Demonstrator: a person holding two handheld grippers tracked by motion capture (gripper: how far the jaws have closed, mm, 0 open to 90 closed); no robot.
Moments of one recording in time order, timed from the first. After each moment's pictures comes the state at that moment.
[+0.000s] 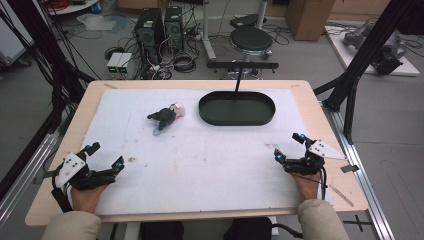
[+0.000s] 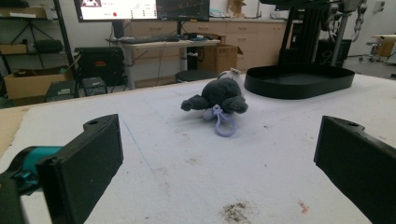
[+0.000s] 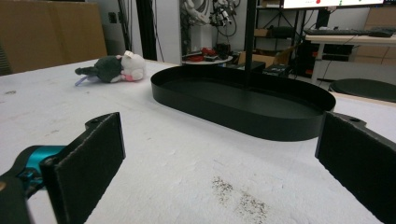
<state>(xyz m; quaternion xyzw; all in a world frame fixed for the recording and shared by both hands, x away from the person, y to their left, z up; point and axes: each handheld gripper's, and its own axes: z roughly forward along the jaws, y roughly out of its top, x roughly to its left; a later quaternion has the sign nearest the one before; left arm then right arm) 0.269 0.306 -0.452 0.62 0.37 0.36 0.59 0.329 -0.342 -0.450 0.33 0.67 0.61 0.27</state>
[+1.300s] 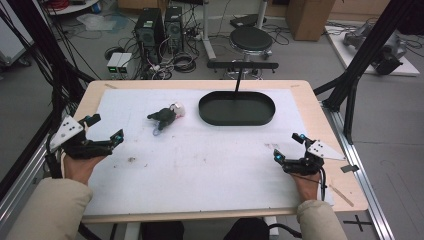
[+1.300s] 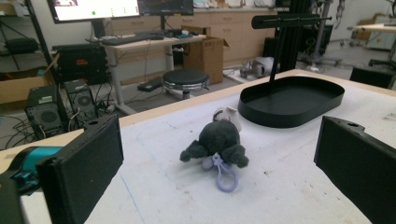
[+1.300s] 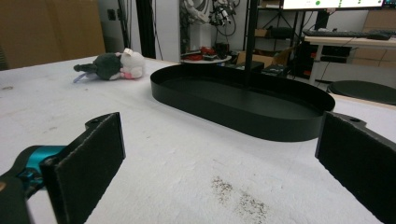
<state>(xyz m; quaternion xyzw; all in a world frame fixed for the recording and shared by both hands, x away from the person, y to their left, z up) 0.320 0.302 -0.369 0.66 0.35 0.33 0.58 0.328 -0.340 -0.450 0.32 0.68 0.60 0.28</state>
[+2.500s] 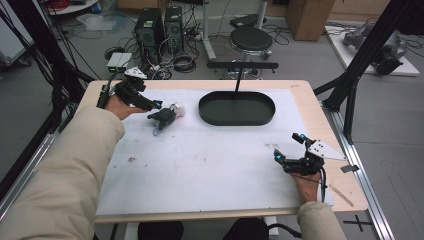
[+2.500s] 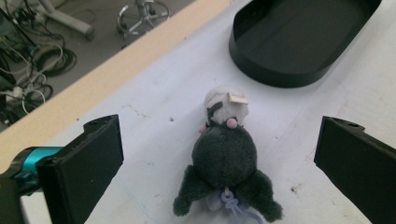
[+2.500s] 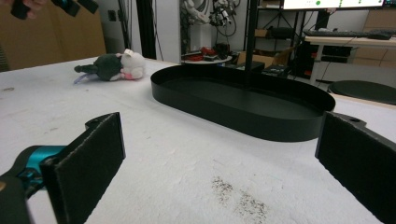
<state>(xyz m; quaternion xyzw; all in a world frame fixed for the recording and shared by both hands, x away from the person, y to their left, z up) 0.490 0.213 -0.333 0.84 0.34 0.17 0.38 0.329 -0.340 -0.450 0.32 0.68 0.60 0.28</state>
